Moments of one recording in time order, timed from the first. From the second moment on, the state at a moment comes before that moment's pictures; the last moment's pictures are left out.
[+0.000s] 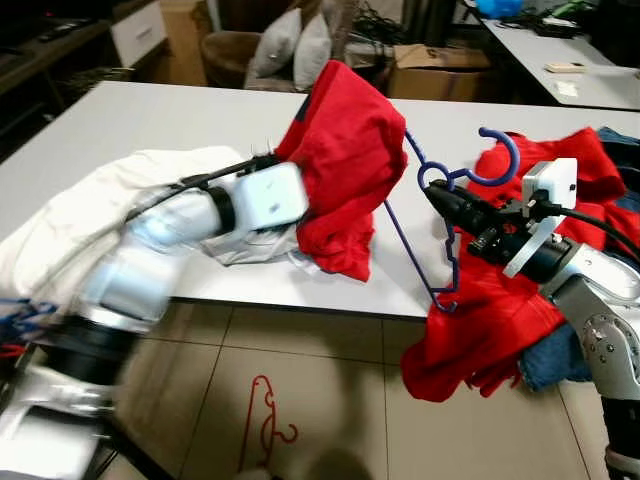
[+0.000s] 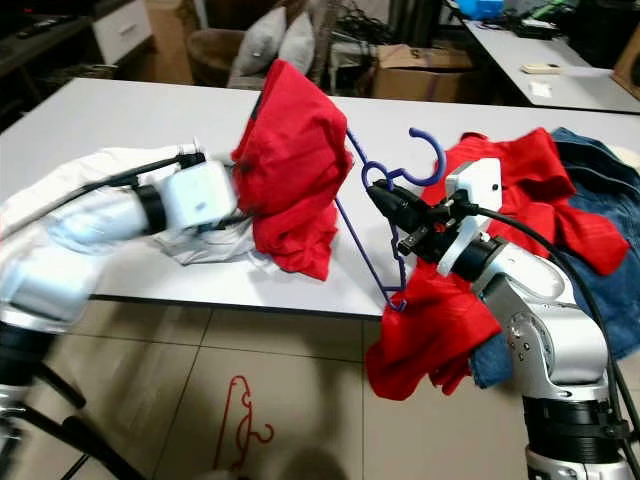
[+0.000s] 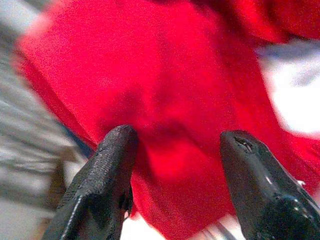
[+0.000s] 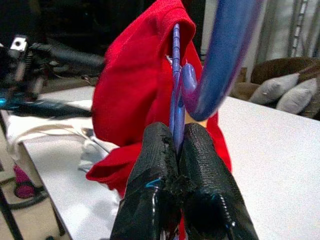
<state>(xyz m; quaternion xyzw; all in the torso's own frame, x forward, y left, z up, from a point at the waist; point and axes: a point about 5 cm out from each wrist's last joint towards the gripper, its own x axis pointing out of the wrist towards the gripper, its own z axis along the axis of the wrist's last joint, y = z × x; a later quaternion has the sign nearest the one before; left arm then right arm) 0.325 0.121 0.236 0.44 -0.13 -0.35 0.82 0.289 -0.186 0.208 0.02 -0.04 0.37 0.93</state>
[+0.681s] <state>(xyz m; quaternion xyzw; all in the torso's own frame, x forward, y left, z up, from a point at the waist) 0.325 0.101 0.230 0.34 -0.24 -0.26 0.87 0.288 -0.178 0.204 0.04 -0.04 0.38 0.92</state>
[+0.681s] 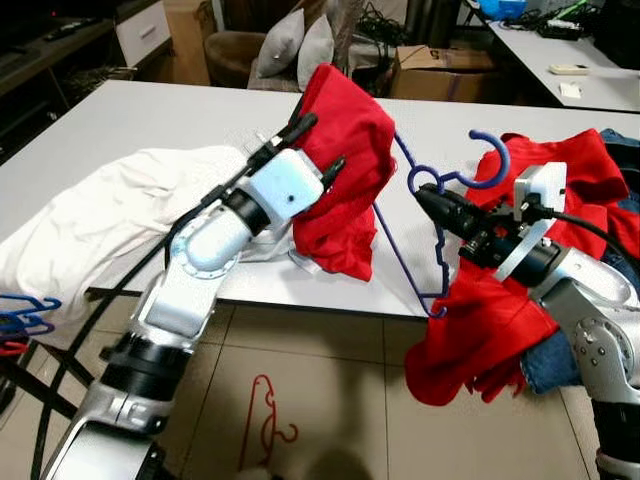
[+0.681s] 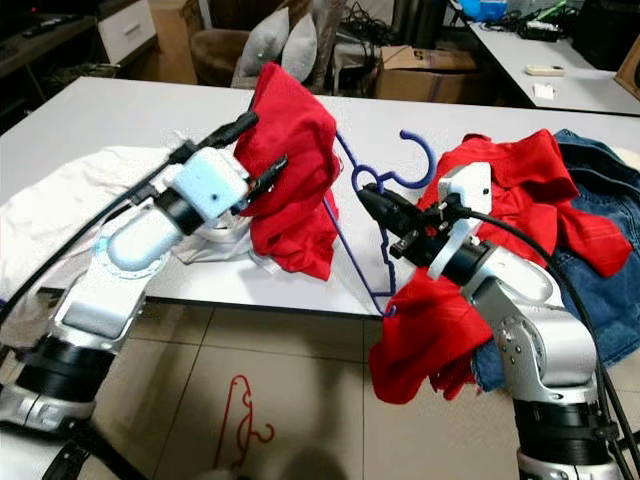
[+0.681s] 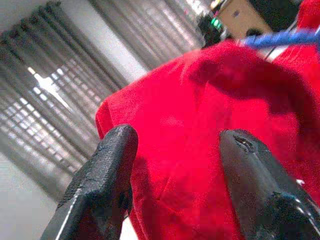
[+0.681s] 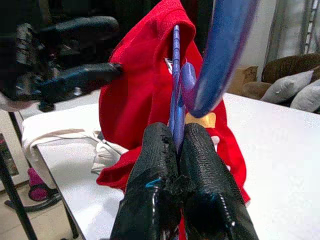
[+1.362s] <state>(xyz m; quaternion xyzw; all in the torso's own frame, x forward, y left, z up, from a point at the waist) 0.335 0.097 0.219 0.34 -0.21 -0.26 0.88 0.288 -0.176 0.203 0.04 -0.04 0.38 0.92</state>
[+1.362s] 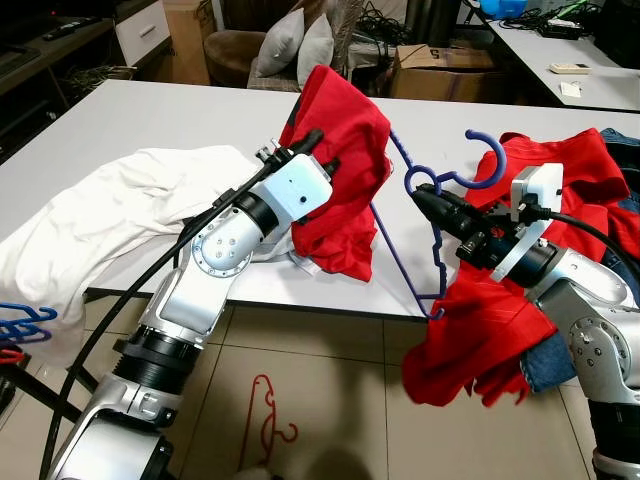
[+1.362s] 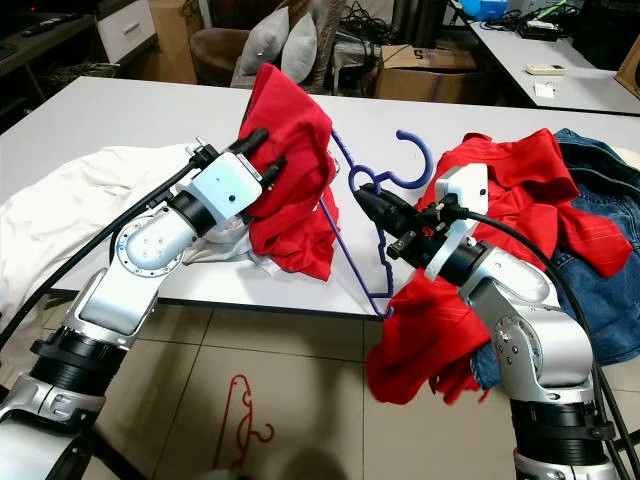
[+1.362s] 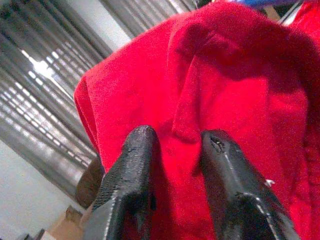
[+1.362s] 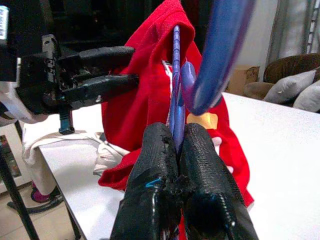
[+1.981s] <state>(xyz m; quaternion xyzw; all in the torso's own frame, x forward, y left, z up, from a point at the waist) 0.345 0.130 0.253 0.37 -0.19 -0.27 0.87 0.288 -0.169 0.200 0.02 -0.03 0.40 0.92</state>
